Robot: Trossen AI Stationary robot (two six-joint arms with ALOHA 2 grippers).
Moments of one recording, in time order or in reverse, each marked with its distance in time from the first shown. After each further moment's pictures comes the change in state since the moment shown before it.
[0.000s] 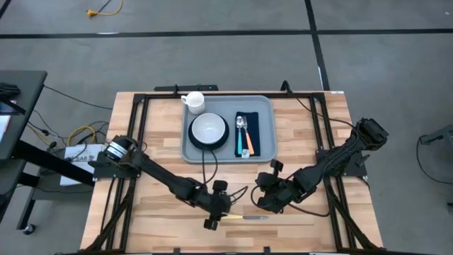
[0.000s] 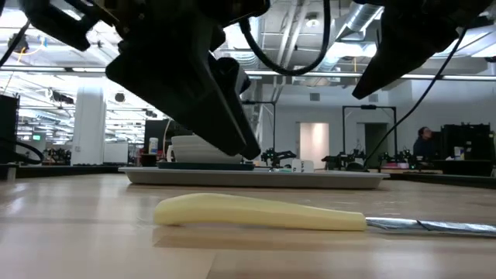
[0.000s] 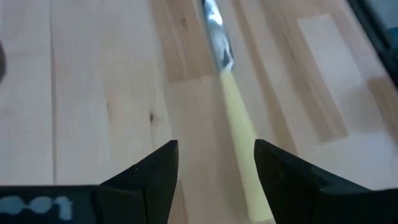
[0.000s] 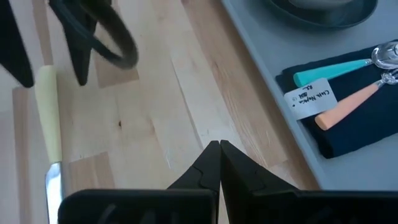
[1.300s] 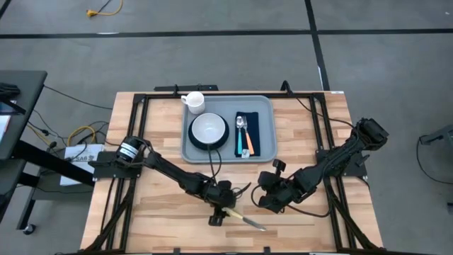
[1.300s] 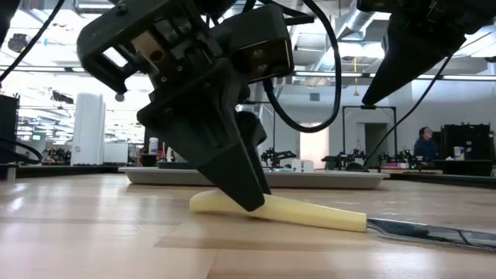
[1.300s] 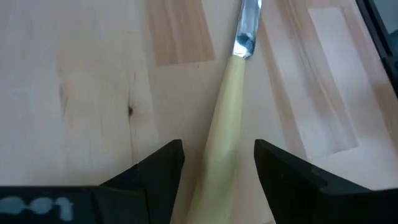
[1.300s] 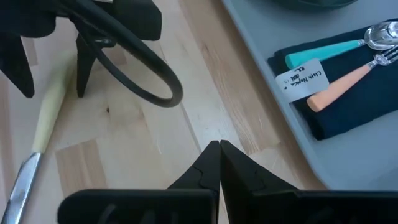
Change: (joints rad) left arm 0.101 0.122 0.009 0.055 0.237 -0.072; right arm 0.002 0.000 0.000 -0.067 -0.014 0.053
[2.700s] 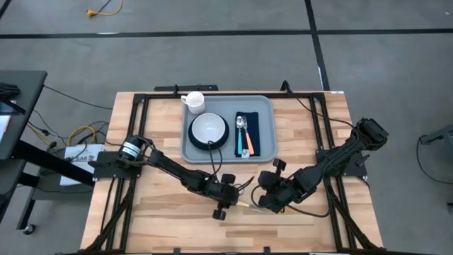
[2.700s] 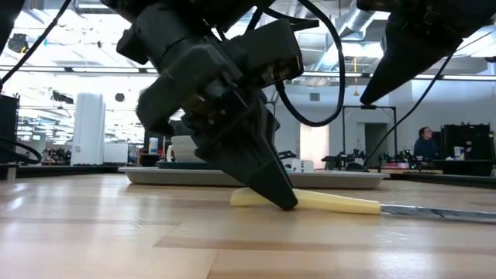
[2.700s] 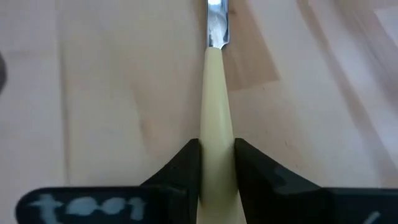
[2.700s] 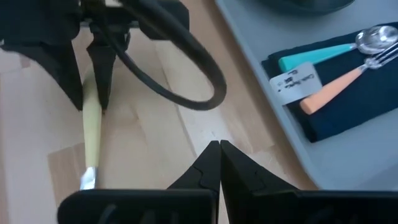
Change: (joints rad) left arm 0.040 0.004 -0.006 0.066 -0.141 0.172; right arm 0.000 0.000 0.000 -0.008 0.021 -0.002
